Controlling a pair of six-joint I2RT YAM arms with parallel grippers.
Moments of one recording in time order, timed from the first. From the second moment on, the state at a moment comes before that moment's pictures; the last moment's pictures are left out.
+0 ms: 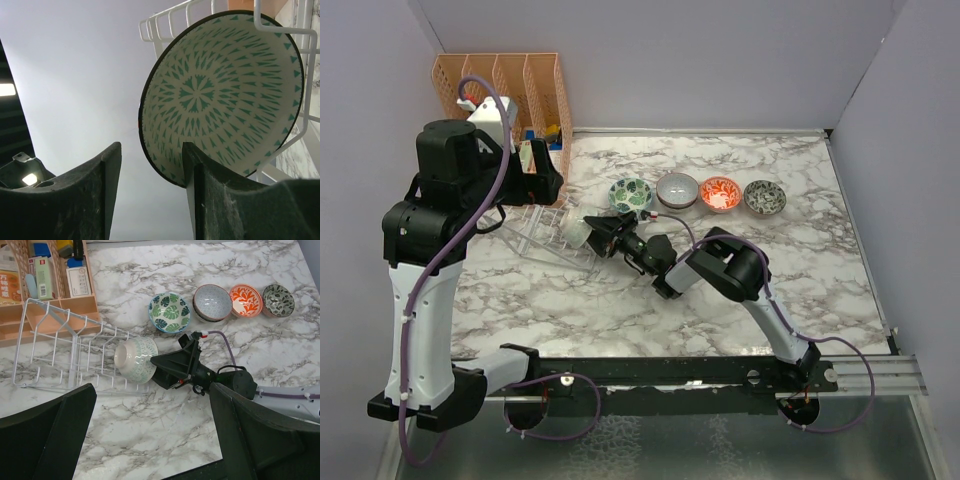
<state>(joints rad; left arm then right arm) -0.21 1.17 1.90 -1.17 0.13 -0.17 0.91 2.36 1.11 1.49 -0.02 1.86</state>
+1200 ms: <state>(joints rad) -0.21 1.14 1.86 -1.17 0.13 -0.17 0.91 2.36 1.01 1.49 -0.17 1.84</state>
